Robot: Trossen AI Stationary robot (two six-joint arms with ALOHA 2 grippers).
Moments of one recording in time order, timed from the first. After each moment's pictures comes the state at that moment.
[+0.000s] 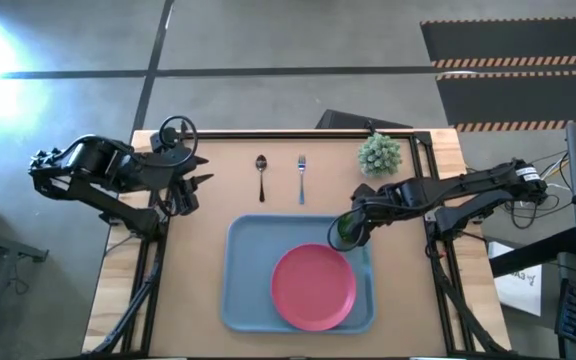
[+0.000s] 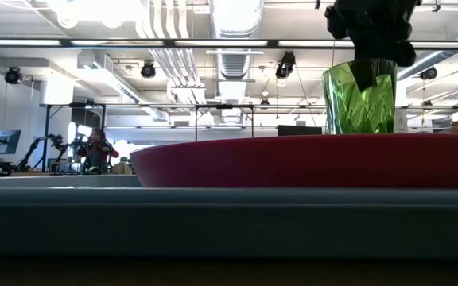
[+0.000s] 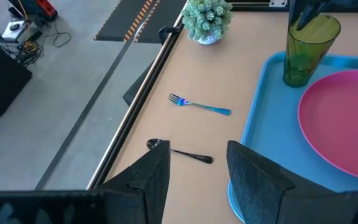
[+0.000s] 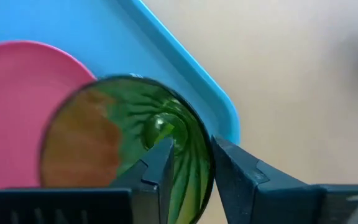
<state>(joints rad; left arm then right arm) -0.21 1.13 1.68 -1.34 -0.60 -0.26 0.14 1.32 1.12 -1.02 0.18 0.85</state>
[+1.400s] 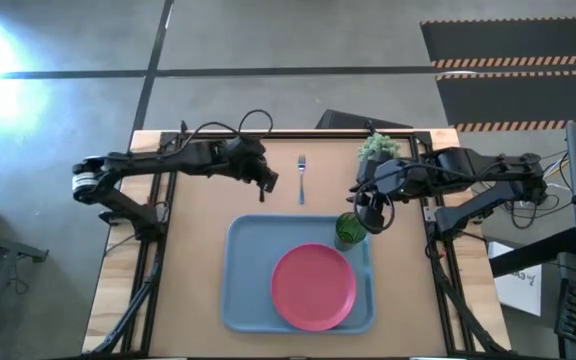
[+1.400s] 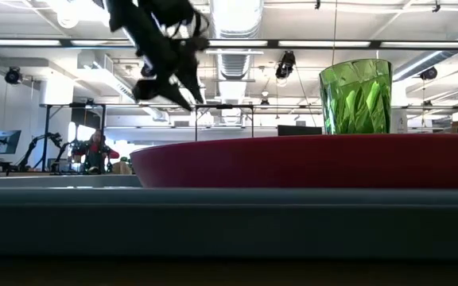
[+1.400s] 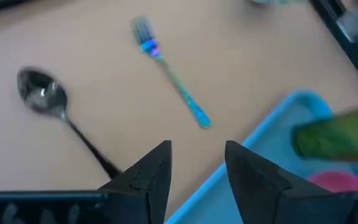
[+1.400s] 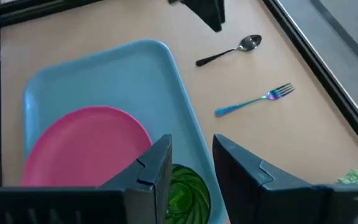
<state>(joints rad) 0.32 1.45 1.13 -0.52 -0.03 -0.67 0.14 1.33 1.61 -1.13 0.23 0.38</state>
